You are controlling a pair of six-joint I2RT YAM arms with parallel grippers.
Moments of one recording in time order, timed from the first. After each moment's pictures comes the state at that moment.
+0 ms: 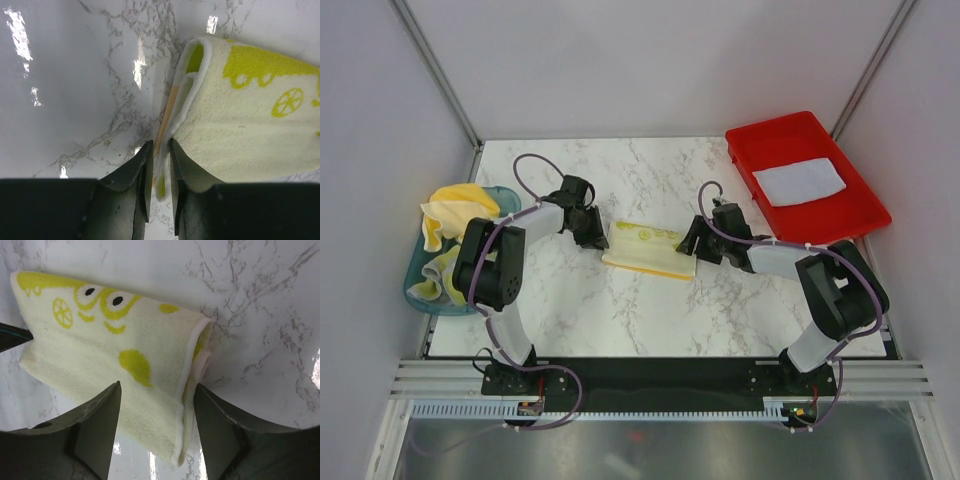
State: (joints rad) left arm -0.29 1.85 1.15 -0.41 0.24 -0.48; right arm 0.43 1.65 0.76 0.12 -0.18 0.70
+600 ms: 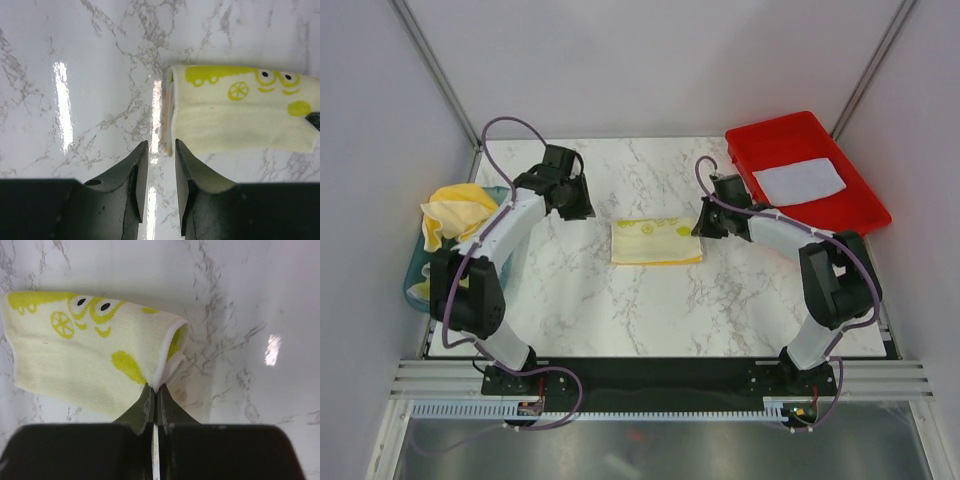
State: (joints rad) left arm -0.29 1.69 1.32 -0.65 0.05 -0.47; right arm 0.39 1.70 1.00 -0.17 -0.14 0.54
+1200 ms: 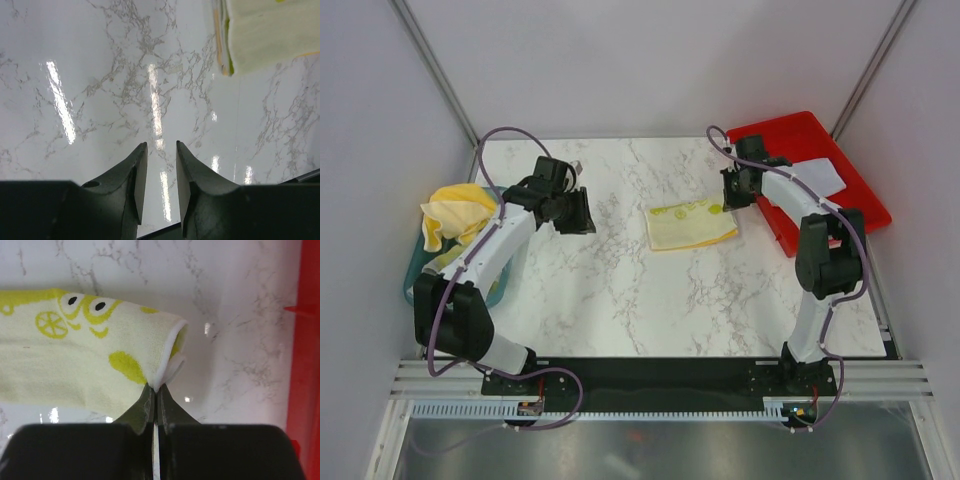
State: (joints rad) left arm -0.29 1.49 1.25 -0.72 0.18 -0.35; right arm 0.21 1.92 1.49 -0.61 -0.09 0.13
